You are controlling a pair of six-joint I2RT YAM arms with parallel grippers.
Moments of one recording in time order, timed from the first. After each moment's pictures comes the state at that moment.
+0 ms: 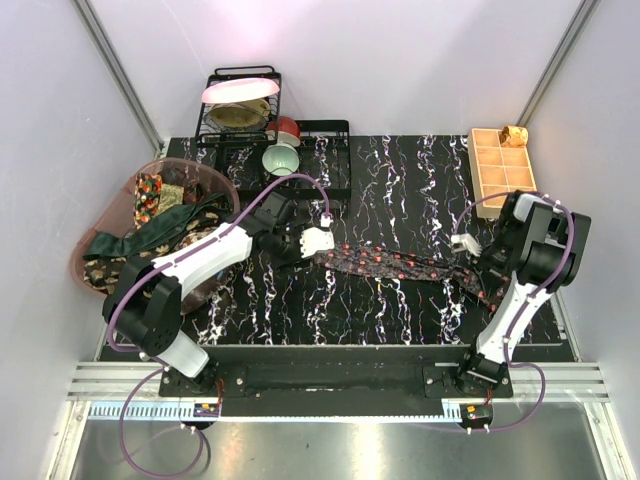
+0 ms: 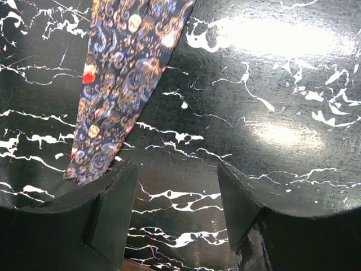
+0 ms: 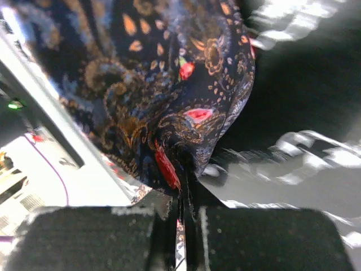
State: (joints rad) left arm -0.57 1.55 1.07 -0.62 0.33 0.82; right arm -0.36 2.06 1.33 -1.37 -0.17 -1.41
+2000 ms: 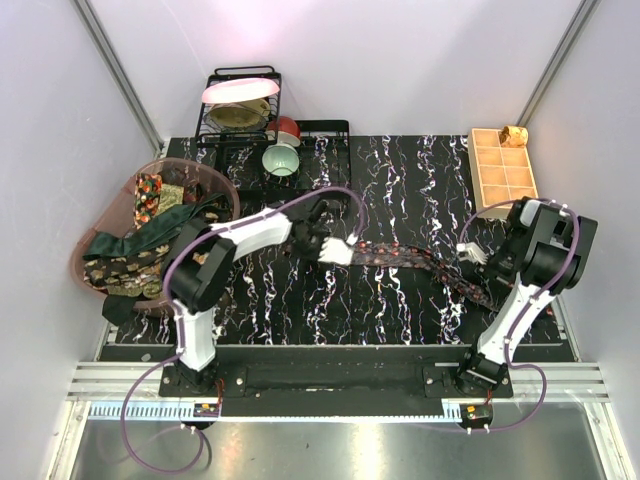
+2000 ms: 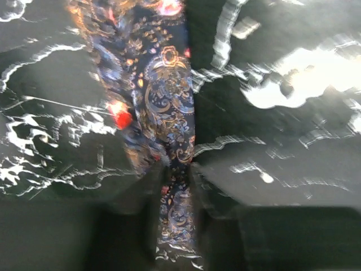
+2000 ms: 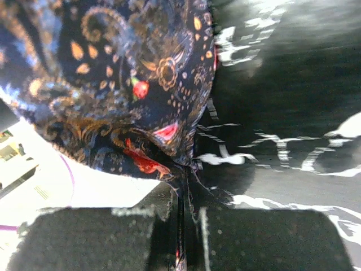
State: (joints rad) left arm -0.63 1.96 1.33 -0.60 0.25 1.18; right arm -0.42 2.08 1.31 -1.39 -0.11 -1.44
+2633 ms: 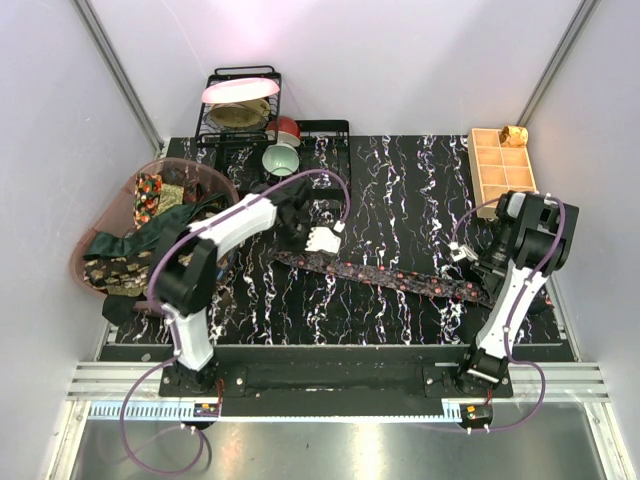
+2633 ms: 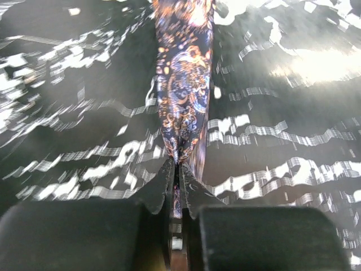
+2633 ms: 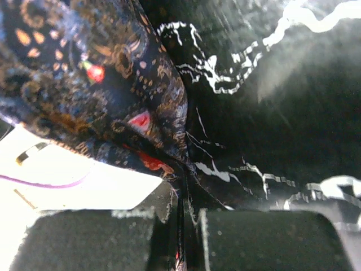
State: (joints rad) left arm -0.54 1.82 1.39 -0.90 0.33 1.26; right arm -0.37 2.29 1.48 -1.55 -0.05 -1.41
